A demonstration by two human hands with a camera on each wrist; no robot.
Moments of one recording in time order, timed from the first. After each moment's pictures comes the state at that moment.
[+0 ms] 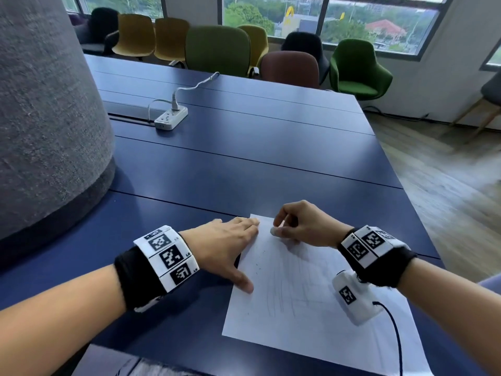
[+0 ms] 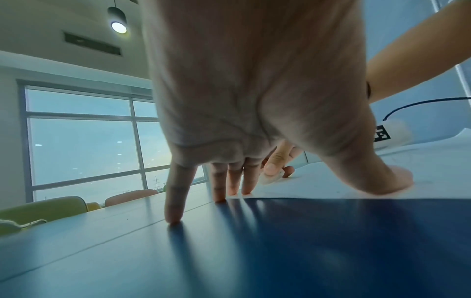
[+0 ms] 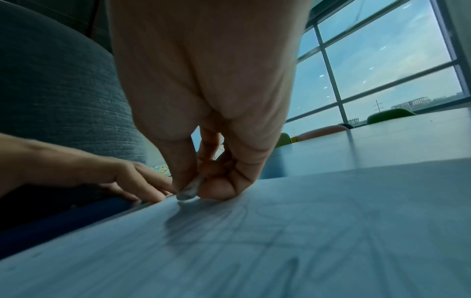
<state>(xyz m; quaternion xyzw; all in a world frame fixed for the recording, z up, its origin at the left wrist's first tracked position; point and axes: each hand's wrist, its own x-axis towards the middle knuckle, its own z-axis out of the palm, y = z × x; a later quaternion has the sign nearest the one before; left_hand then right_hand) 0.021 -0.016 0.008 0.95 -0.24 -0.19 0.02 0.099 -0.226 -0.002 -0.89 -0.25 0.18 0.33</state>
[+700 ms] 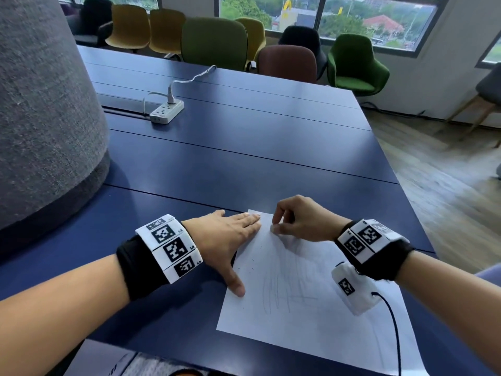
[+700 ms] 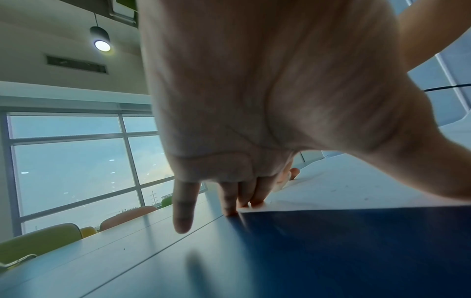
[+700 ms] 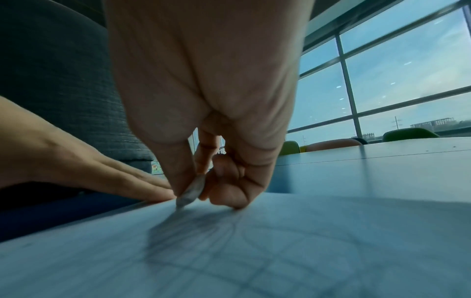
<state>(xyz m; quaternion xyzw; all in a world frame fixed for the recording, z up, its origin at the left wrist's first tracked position) 0.029 -0.018 0.007 0.94 -0.25 -0.23 -0.03 0.091 -0.222 0.012 -0.91 -0.29 0.15 0.24</state>
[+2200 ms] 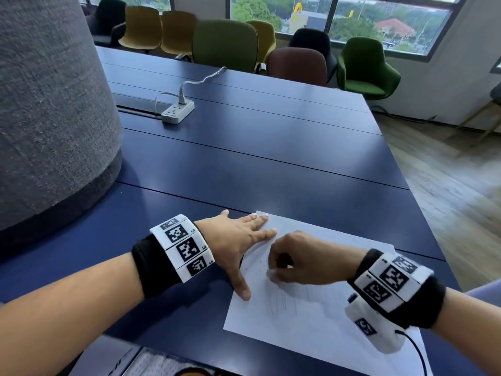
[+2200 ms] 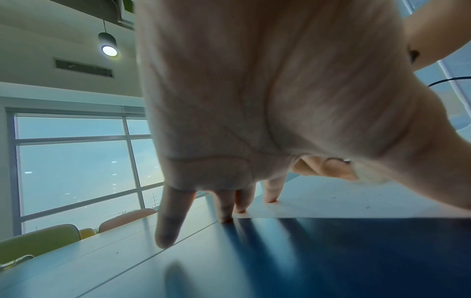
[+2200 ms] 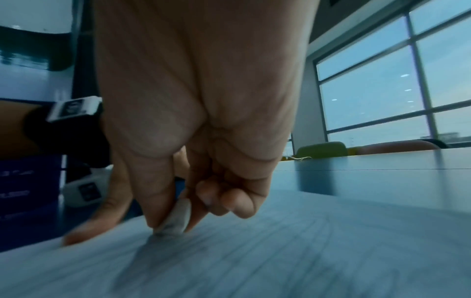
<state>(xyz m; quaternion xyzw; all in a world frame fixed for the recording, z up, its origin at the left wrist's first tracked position) 0.028 -0.019 0.005 0.93 -0.24 -0.27 -0.01 0.038 -0.215 0.015 -0.87 -0.43 0.21 0.13</state>
